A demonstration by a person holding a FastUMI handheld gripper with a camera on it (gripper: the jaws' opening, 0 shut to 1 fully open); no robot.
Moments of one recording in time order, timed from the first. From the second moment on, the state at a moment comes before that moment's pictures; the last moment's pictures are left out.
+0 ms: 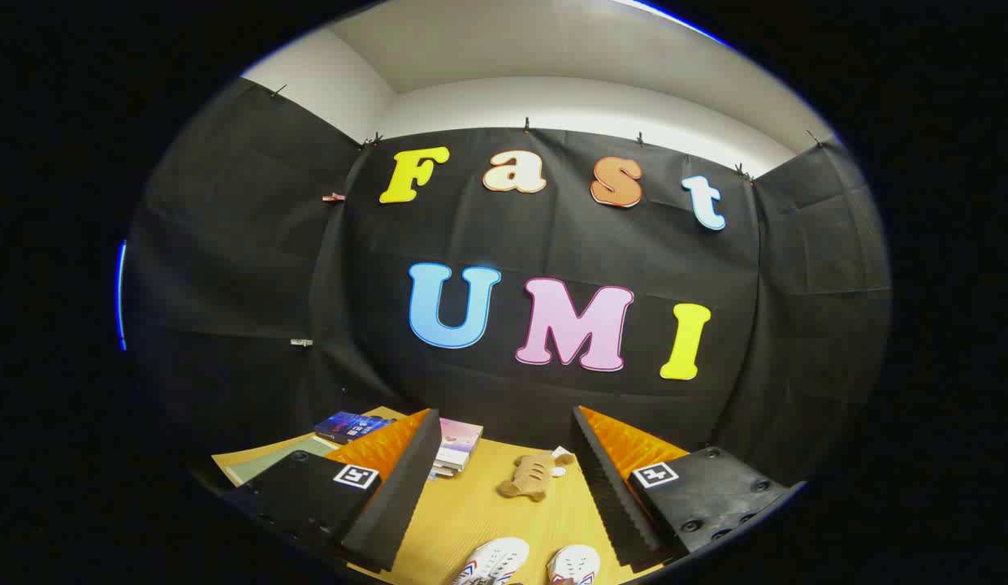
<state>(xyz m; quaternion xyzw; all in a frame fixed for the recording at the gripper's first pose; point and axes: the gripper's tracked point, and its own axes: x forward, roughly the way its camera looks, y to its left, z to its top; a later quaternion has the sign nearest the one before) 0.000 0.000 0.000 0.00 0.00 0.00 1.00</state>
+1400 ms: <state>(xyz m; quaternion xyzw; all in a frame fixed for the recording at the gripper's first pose) 0.010 0.043 -0.044 0.07 0.07 0.10 0.99</state>
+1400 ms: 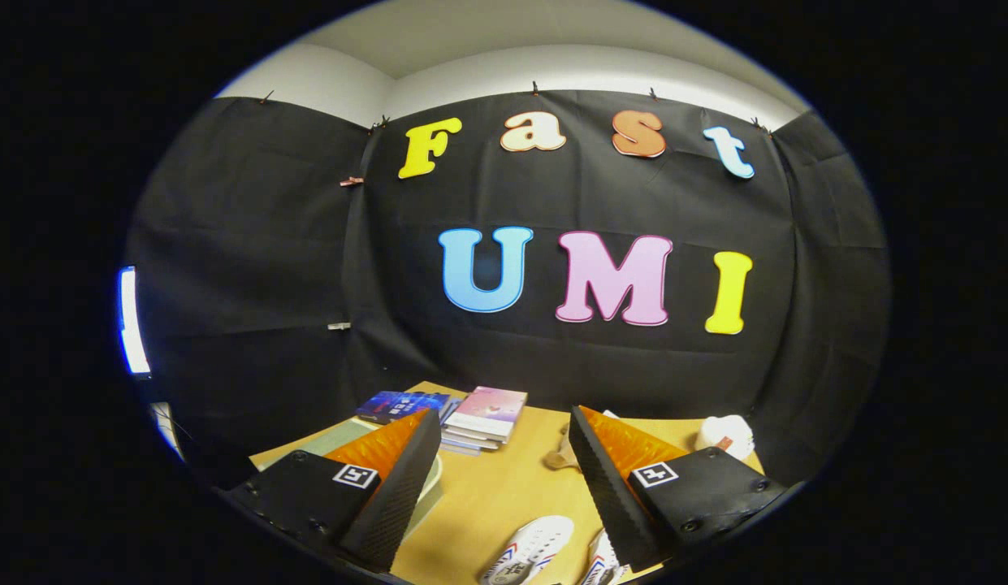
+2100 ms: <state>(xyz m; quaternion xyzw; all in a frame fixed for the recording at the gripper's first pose) 0.000 0.162 -0.123 0.37 0.29 0.41 0.78</state>
